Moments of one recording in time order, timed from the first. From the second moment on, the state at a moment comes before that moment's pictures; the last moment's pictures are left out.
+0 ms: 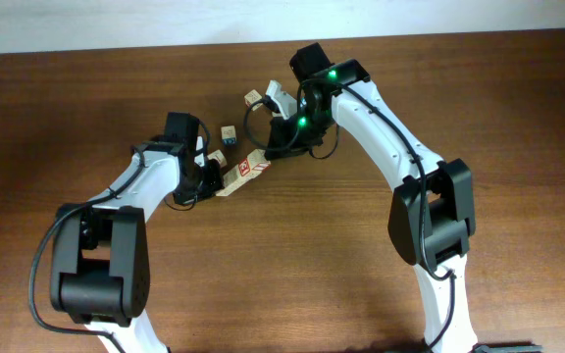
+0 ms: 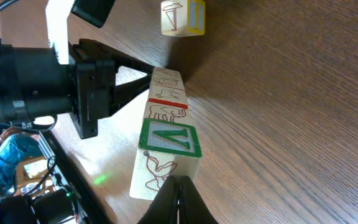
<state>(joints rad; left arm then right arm) -0.15 1.94 1.21 -0.64 0.18 -0.37 0.41 2.28 2.06 -1.17 -0.69 0.00</state>
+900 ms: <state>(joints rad) -0.15 1.94 1.21 -0.63 0.22 -0.37 0.49 2.25 2.07 -1.15 -0.78 0.03</state>
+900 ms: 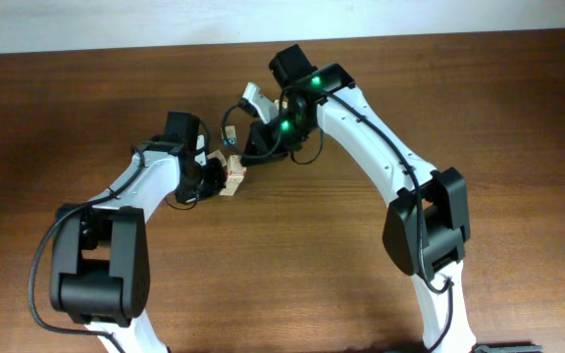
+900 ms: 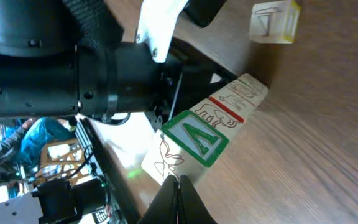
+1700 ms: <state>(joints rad) -0.15 1.94 1.21 -0.67 0.25 -0.37 0.49 2.25 2.07 -1.15 -0.80 0.05</state>
